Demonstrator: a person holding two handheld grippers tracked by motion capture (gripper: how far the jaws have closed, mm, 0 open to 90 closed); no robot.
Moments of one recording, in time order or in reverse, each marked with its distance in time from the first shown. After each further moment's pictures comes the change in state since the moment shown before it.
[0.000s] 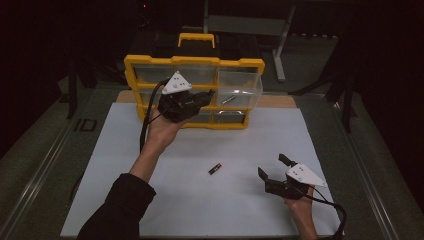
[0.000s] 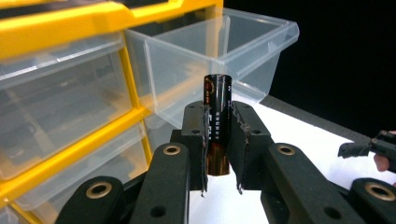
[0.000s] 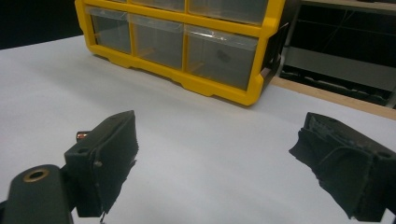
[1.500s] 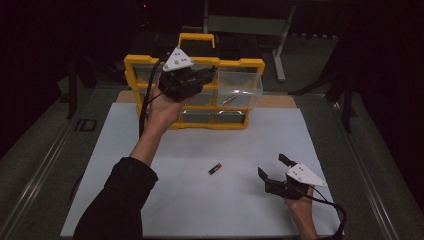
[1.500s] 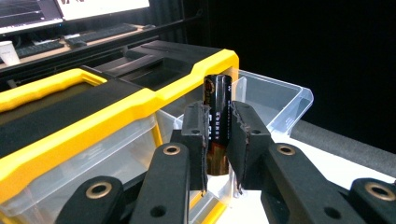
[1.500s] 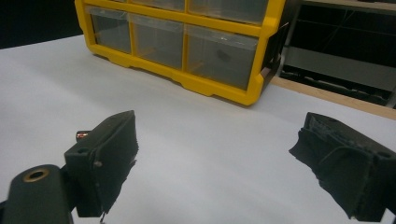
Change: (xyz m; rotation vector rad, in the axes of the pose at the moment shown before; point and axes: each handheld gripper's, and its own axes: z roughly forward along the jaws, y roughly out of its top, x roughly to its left) left arm 0.010 0.049 0.000 -0.063 0.051 0.065; right arm 0.000 0.000 0.000 -0.001 0.000 -0.001
